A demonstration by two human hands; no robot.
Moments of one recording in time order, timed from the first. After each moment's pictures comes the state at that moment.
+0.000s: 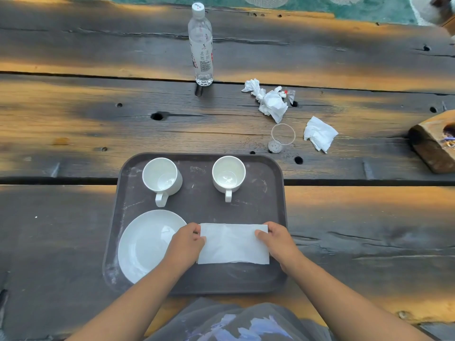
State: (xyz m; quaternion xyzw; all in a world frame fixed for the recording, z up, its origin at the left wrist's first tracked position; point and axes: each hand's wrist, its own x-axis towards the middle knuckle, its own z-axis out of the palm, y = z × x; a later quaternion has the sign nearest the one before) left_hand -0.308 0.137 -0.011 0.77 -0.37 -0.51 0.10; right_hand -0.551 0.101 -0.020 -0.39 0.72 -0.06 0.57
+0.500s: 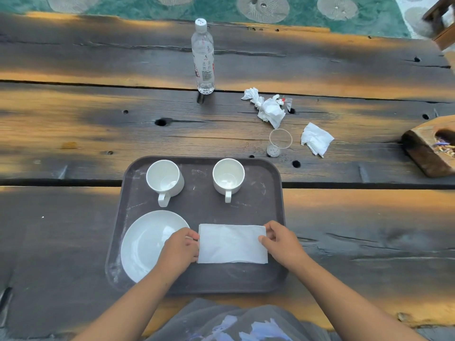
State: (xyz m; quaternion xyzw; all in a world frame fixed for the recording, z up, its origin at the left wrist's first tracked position) left_hand -0.298 0.157 0.005 0.76 -0.29 -0.55 0.17; right_hand -0.568 0.106 0.001 -0.55 0.68 -0.01 0.48
